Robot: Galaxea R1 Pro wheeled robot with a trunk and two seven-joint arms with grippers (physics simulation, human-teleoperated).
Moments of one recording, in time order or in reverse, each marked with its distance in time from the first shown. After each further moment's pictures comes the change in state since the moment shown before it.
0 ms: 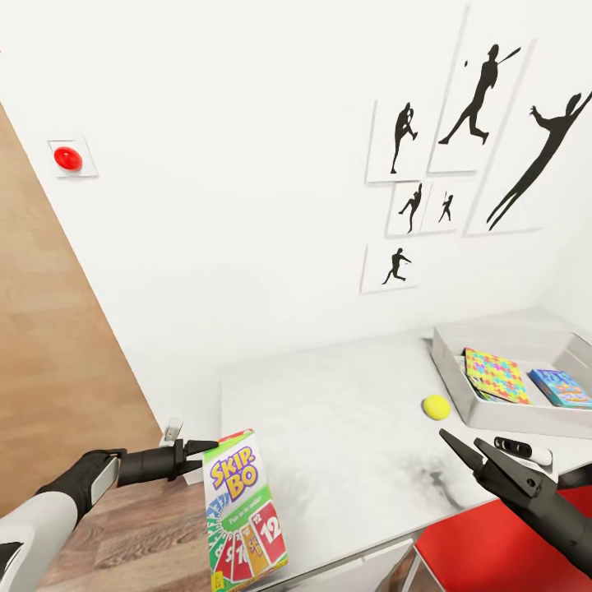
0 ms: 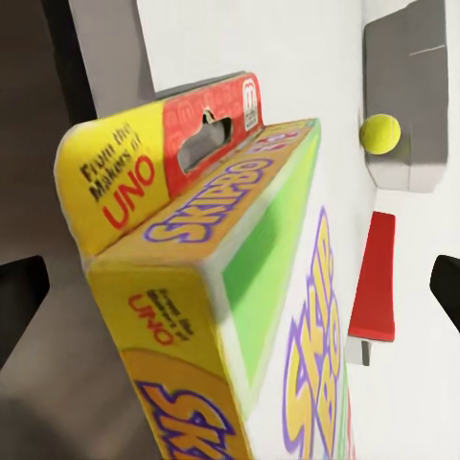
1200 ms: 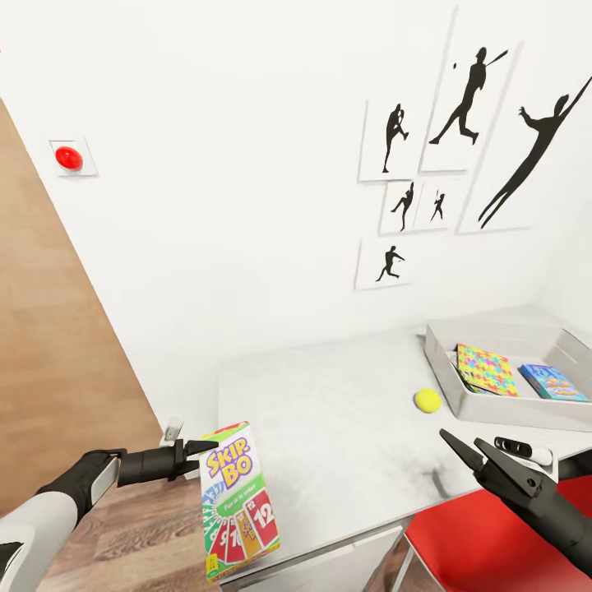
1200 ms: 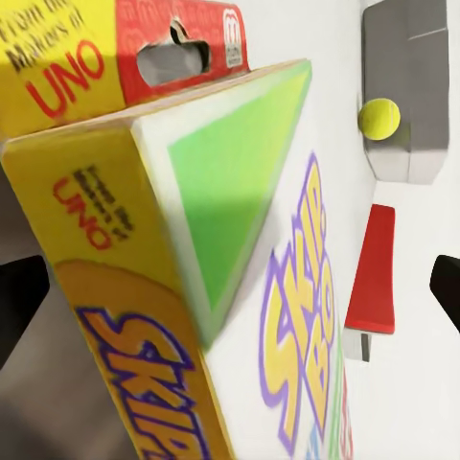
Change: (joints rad) left arm 0.000 0.000 0.000 0.000 0.000 -0.001 0.000; right arm 0.000 0.000 -0.001 0.000 0.000 0.001 0.000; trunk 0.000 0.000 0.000
